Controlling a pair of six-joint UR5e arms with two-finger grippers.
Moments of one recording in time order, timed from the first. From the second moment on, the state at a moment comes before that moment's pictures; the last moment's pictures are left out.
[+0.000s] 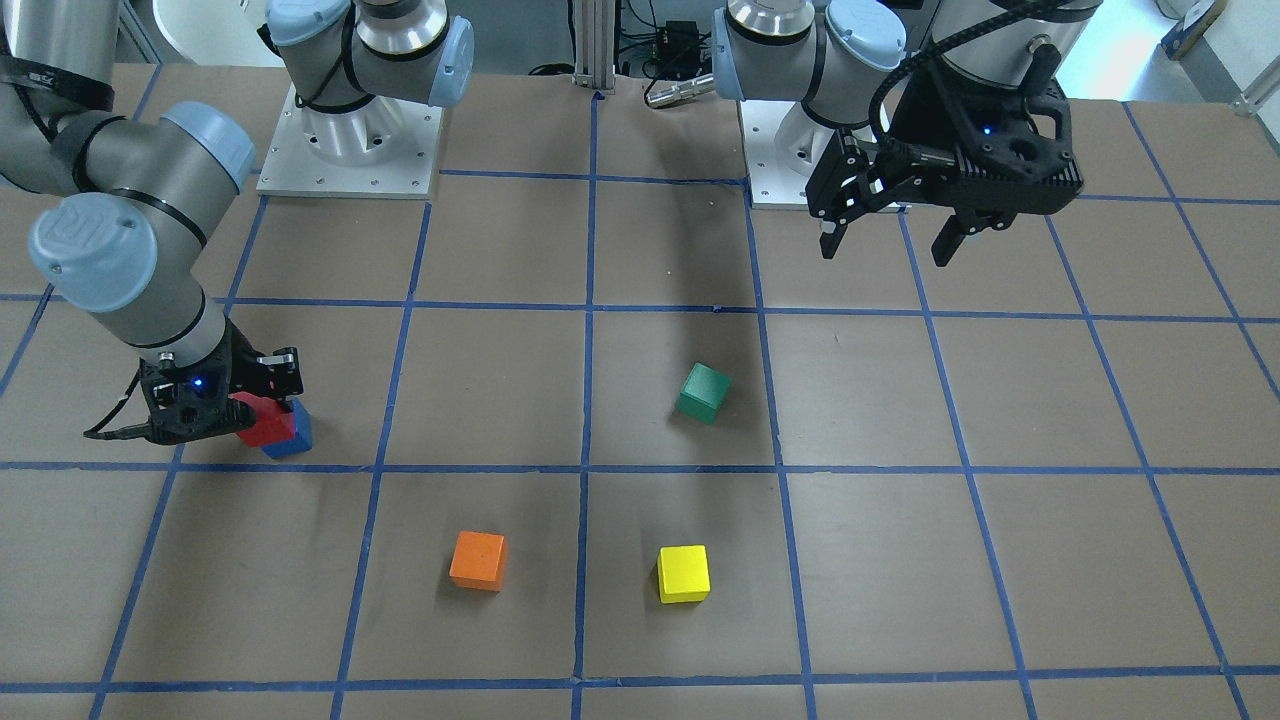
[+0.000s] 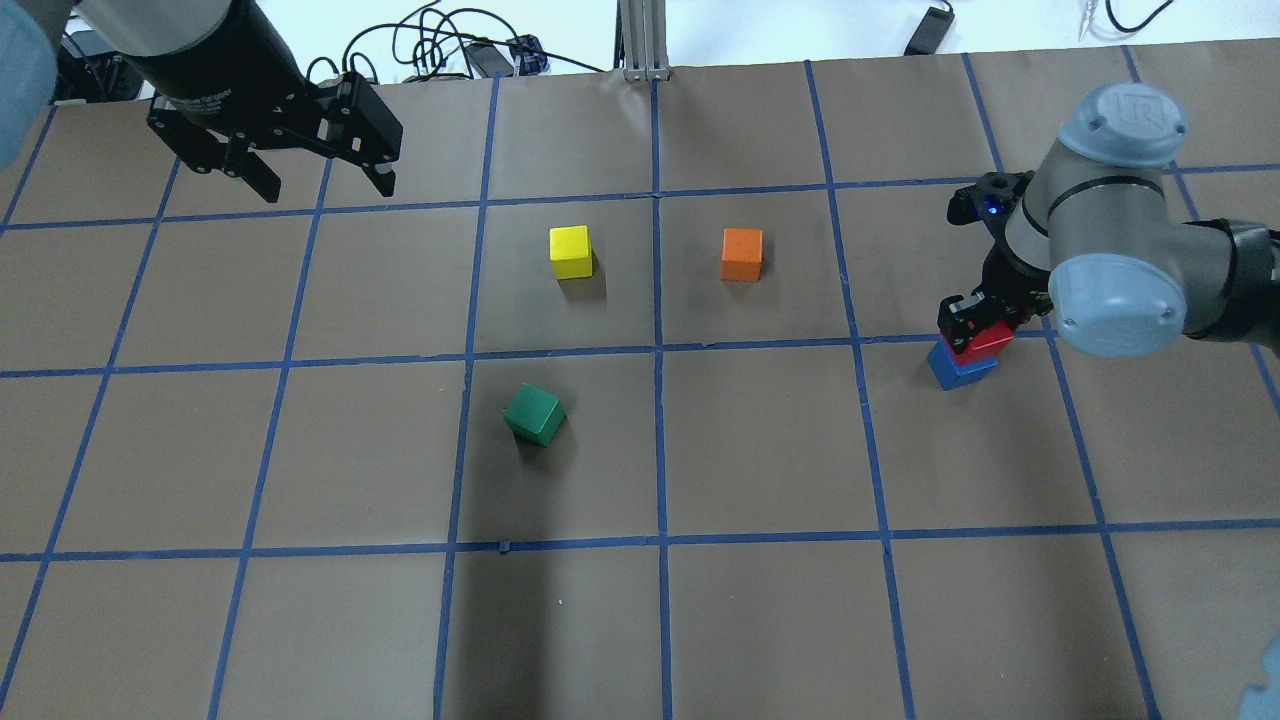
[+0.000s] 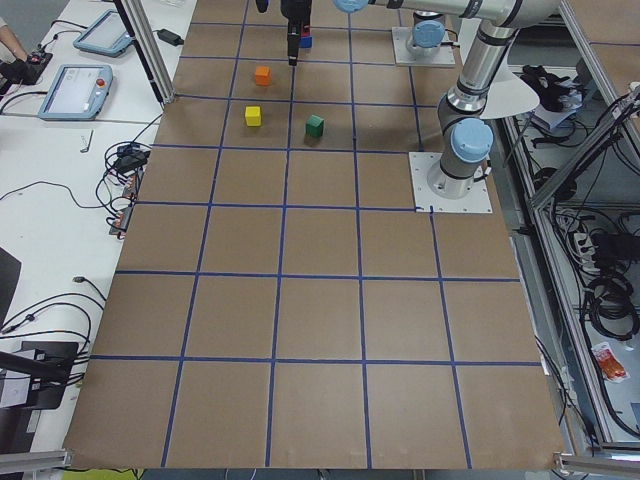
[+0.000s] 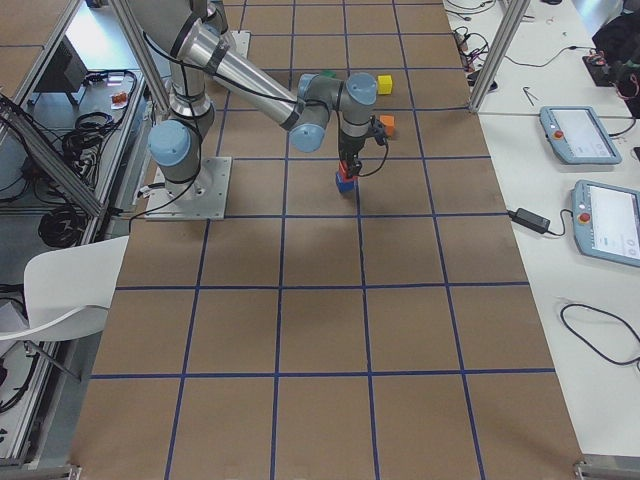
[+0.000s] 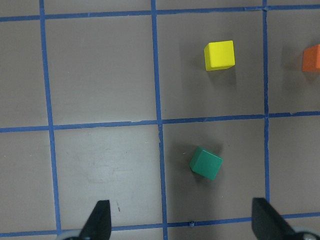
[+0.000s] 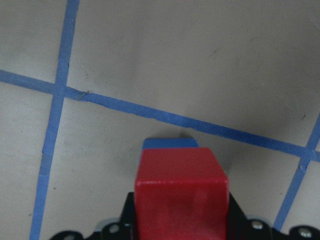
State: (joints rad) left arm -1.56 -1.58 -1.46 -1.59 1.53 0.03; right arm 1.35 -1.35 1.97 -2.16 -1.61 -0.49
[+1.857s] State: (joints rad) left arm -1.56 -1.58 -1.47 -1.60 1.55 0.09; right arm 1.42 -1.54 1.59 -1.54 -1.62 -0.25
